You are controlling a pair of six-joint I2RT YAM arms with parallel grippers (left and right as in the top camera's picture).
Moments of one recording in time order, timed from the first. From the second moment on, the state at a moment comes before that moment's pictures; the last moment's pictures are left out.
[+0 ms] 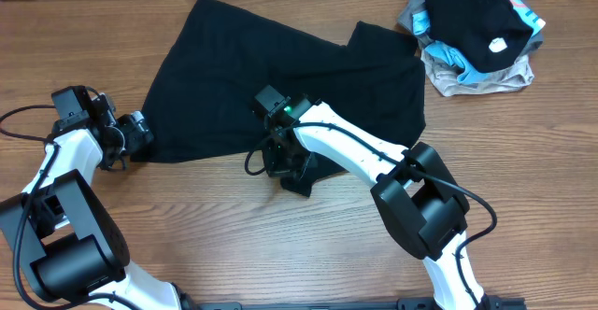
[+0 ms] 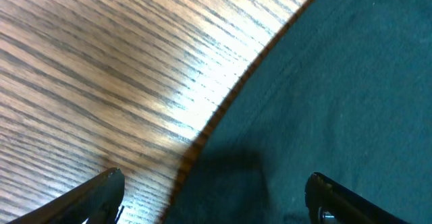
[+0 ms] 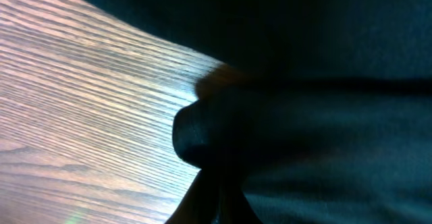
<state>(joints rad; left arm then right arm) 0.44 1.84 1.09 -0.43 0.17 -0.16 0.76 2.19 1.71 -1.04 -0.22 0.55</state>
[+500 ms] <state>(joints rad) 0.44 1.84 1.08 -0.47 0.17 -0.16 0.65 2.01 1.79 -1.35 -0.16 0.60</state>
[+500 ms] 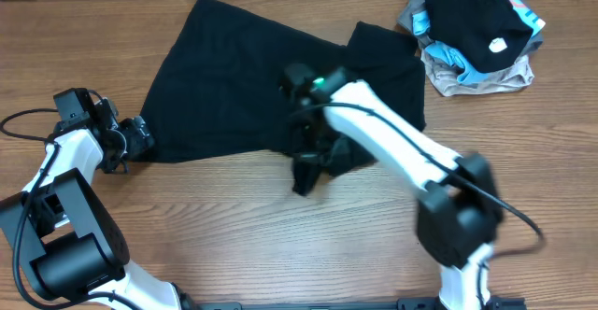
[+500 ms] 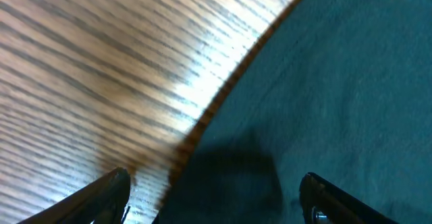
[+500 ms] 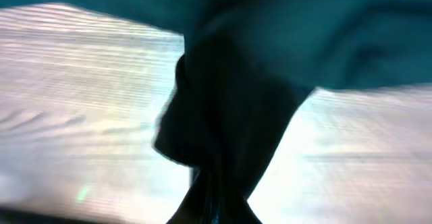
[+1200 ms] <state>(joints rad) 0.40 1.89 1.12 -0.47 0.20 -0.14 0.53 1.71 1.82 -1.57 0.00 0.81</state>
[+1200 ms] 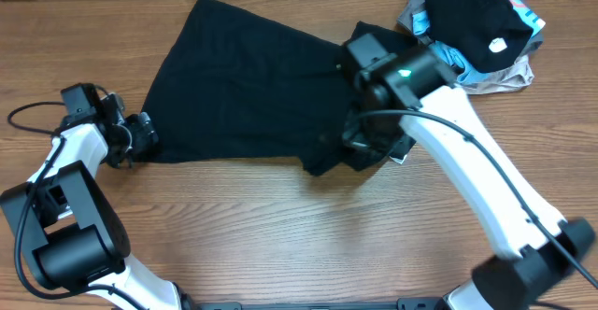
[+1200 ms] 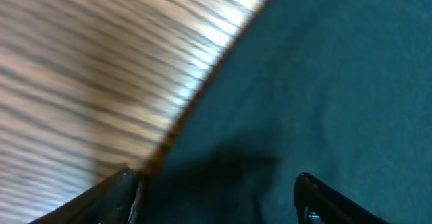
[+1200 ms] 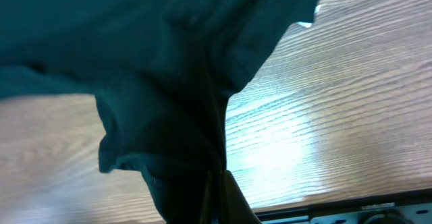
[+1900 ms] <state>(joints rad) 0.37 1.90 1.12 -0.74 0.49 0.04 0.40 1.54 1.82 -1.53 0.02 0.85</state>
